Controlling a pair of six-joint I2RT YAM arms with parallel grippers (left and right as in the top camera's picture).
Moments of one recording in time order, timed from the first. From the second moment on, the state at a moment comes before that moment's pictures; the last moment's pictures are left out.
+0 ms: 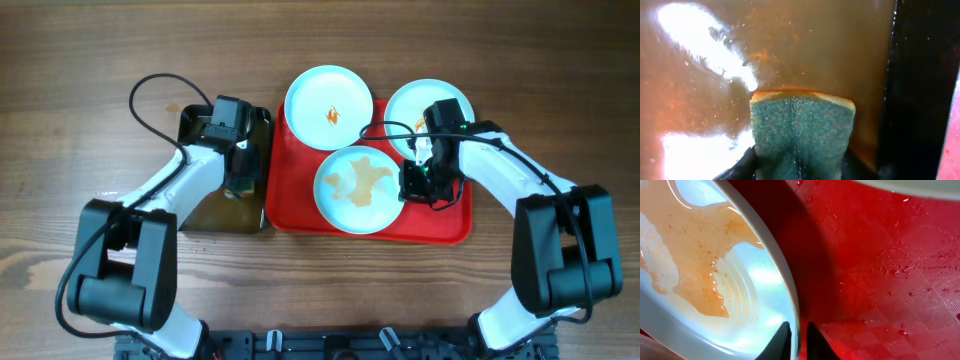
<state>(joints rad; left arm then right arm) -0.23 1.77 0.98 -0.47 -0.07 -0.23 0.18 1.80 1.03 -0.81 -0.33 0.26</state>
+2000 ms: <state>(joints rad) -0.23 1.74 0.98 -0.59 -0.01 -0.23 0.83 1.42 1.00 -0.50 0.80 -0.16</state>
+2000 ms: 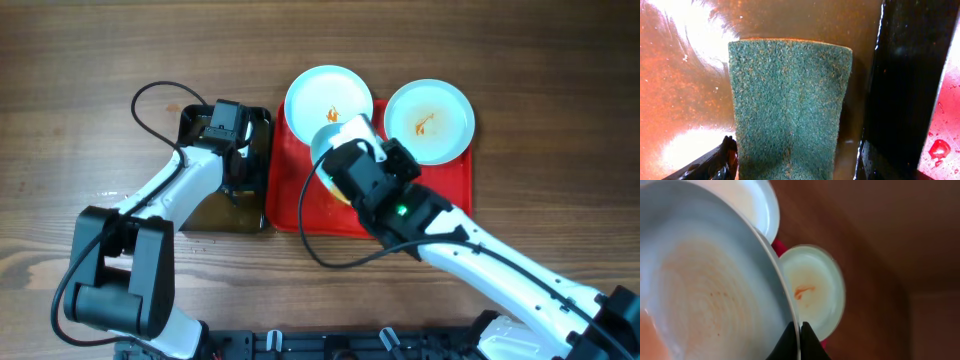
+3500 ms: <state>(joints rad) -0.23 1.74 0.98 -0.59 -0.01 -0.23 -0.68 1.44 0.97 -0.70 -0.03 0.41</state>
